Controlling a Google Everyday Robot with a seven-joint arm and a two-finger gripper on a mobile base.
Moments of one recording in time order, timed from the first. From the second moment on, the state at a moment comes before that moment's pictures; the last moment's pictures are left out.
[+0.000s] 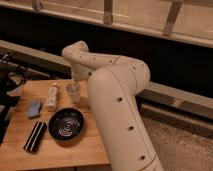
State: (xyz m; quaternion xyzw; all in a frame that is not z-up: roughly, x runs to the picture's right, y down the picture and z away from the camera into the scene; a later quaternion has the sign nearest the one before) arm -0.155 -0.011 0.885 -0.27 0.19 0.56 0.76
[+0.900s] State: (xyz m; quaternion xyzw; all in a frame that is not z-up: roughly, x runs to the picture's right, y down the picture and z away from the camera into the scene) arm -0.151 -0.041 0.851 -0.27 0.17 0.55 0.77
